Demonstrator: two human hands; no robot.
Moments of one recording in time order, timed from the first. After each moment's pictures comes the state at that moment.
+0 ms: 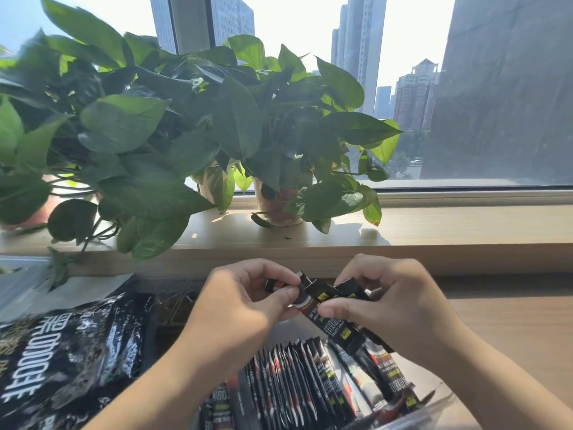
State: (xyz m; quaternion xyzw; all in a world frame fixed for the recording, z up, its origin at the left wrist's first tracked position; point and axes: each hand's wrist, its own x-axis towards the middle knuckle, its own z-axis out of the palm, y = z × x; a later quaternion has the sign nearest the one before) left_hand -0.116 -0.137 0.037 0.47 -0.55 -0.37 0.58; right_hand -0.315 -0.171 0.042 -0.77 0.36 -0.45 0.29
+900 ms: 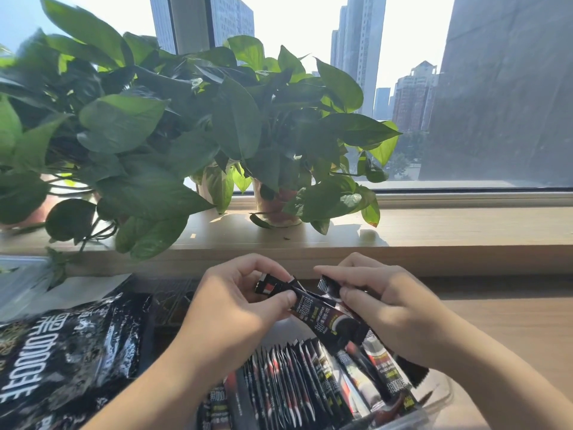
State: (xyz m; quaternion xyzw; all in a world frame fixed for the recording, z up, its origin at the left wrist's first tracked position) left_hand -0.114 -0.135 0.040 0.52 -0.57 -0.30 0.55; right_hand -0.320 -0.182 0.037 -0.80 0.38 -0.34 0.30
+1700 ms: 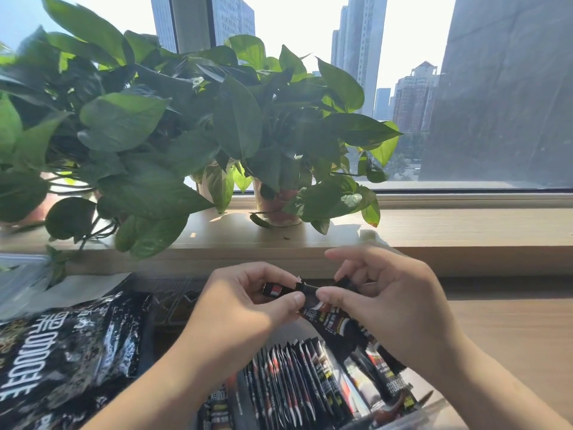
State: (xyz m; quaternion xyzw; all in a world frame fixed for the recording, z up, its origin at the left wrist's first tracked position) left_hand -0.115 -0.137 0.035 0.52 -0.57 -0.35 0.54; right_hand -0.307 -0.171 0.037 -0.75 0.36 -0.52 0.17
